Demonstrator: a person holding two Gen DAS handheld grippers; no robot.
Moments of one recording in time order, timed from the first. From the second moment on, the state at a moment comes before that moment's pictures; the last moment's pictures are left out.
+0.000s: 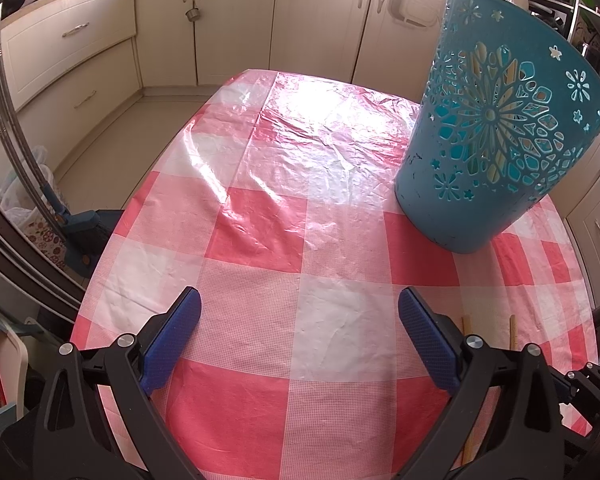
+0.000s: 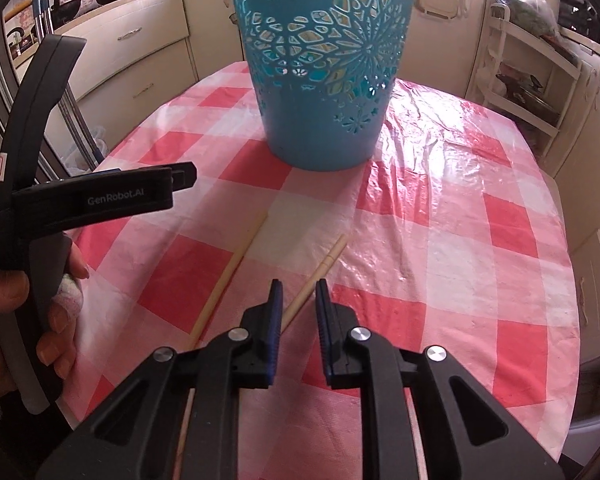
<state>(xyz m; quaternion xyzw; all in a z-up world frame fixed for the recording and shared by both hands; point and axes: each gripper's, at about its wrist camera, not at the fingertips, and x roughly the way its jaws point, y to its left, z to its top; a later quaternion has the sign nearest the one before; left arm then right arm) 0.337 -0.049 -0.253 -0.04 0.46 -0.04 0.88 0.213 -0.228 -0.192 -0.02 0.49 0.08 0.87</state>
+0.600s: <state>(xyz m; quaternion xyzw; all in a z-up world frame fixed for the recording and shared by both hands) 0.336 -0.049 -0.254 -0.04 0.46 -0.04 0.88 0.206 -0.255 -0.189 0.01 0.49 0.08 0.87</state>
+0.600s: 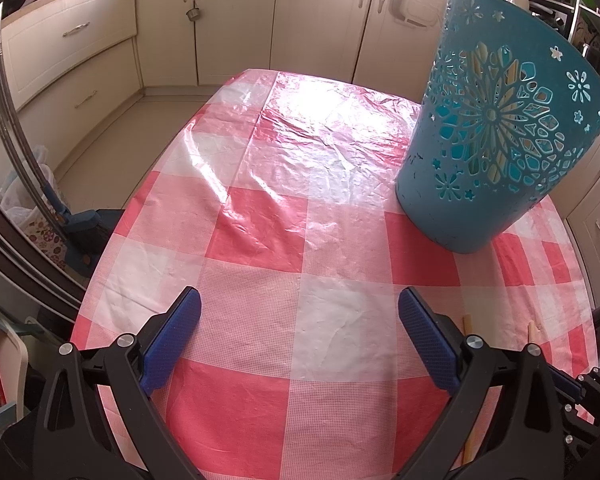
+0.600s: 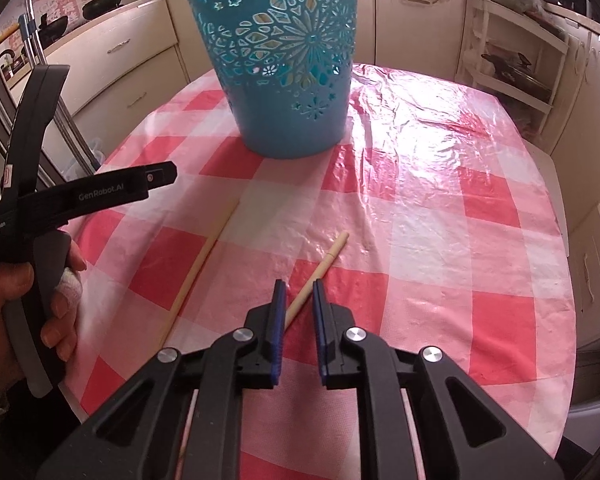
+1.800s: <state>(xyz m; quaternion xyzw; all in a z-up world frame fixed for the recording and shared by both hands) 0.308 -0.102 -0.248 0.04 0.47 -0.14 0.87 0.209 -0.270 -0.190 0.05 0.48 0.11 0.87</state>
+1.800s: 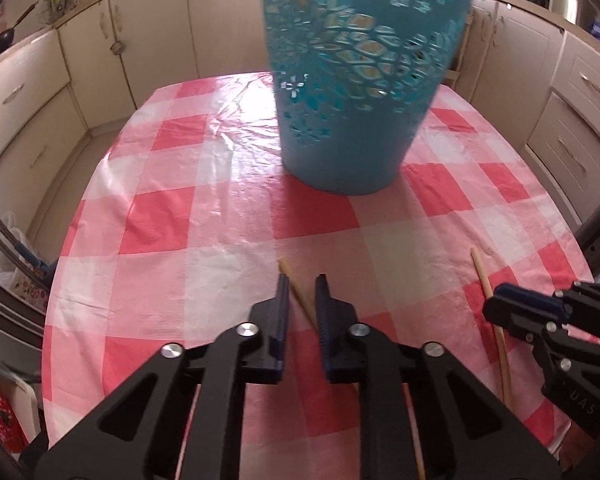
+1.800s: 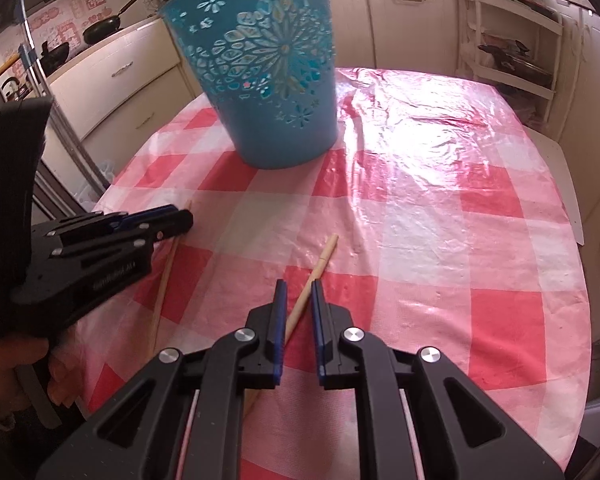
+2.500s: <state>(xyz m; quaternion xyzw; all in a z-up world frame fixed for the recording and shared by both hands) 0.325 -0.071 -0.248 0.01 0.48 -0.11 0.87 0.229 -0.263 -0.194 0.00 0.50 0.13 0.86</state>
